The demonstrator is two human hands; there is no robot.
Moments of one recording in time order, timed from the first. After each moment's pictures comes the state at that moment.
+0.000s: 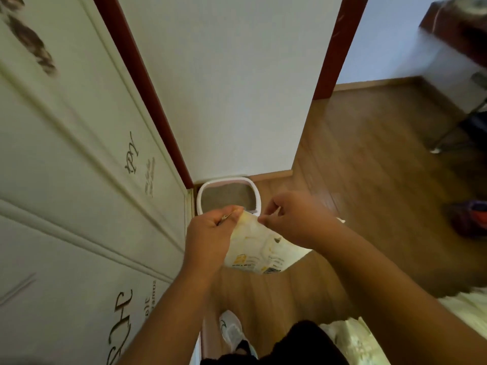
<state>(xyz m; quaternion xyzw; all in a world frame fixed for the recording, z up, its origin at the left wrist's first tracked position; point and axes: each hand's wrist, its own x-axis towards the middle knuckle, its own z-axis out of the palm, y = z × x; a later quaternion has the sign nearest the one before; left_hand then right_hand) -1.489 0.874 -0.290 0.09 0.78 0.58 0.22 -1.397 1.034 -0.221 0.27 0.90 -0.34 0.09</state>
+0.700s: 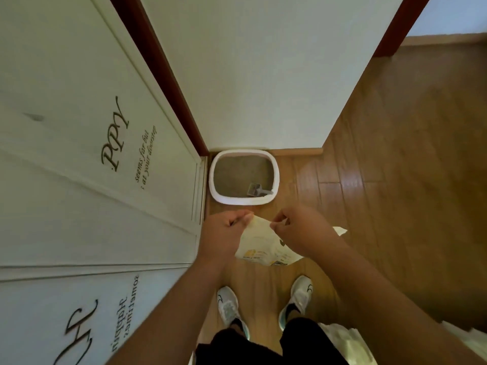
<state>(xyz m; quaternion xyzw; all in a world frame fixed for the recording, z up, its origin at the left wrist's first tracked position) -1.553 0.972 -0.408 0.08 0.85 0.46 0.23 -1.482 1.142 -0.368 0.27 0.87 -0.35 0.22</state>
